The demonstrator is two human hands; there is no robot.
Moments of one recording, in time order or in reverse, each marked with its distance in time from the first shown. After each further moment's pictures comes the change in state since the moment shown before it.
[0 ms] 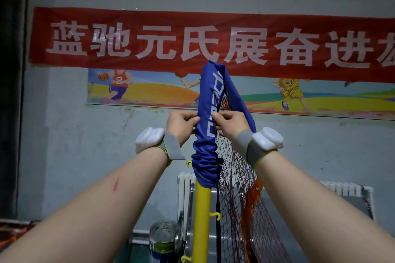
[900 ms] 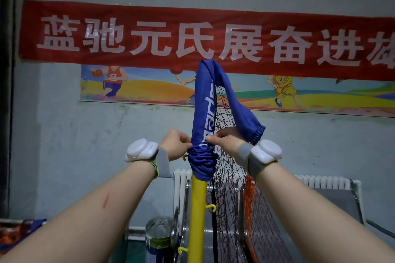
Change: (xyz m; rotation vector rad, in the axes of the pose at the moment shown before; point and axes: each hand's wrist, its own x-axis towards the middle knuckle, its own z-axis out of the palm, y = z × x) left_hand -0.023 -0.035 -0.015 0.562 -0.206 -0.089; right_hand -0.034 0.023 -0.012 -0.234 -0.189 0.131
